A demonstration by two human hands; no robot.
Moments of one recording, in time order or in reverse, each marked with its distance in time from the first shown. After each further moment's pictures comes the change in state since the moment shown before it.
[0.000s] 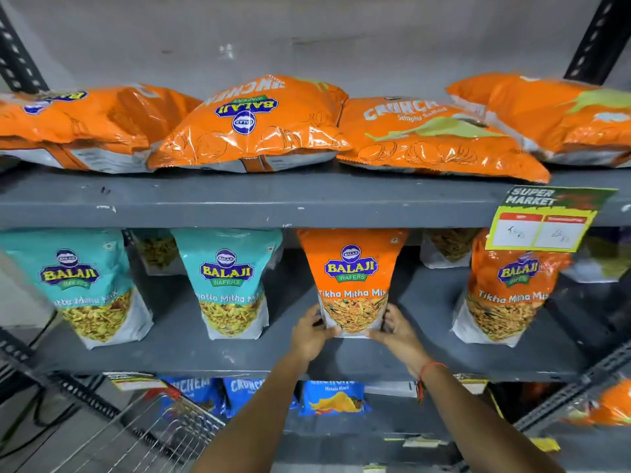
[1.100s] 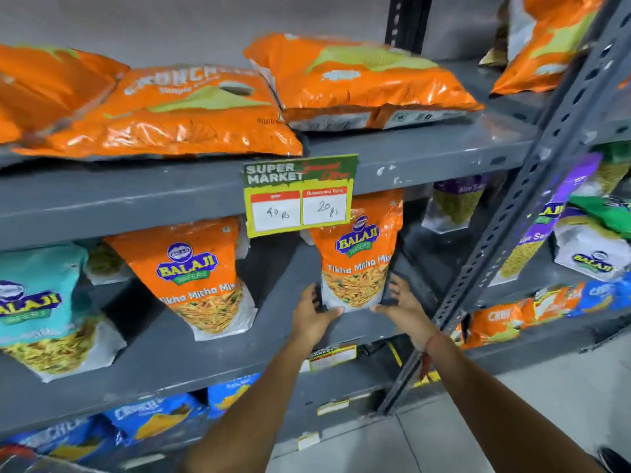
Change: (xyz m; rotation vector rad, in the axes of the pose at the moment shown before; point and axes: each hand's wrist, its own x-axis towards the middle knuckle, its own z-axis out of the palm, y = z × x) left_hand 0.002 0.051 0.245 0.019 -0.154 0.078; right_hand -0.052 0.040 -0.244 0.066 0.299 0.123
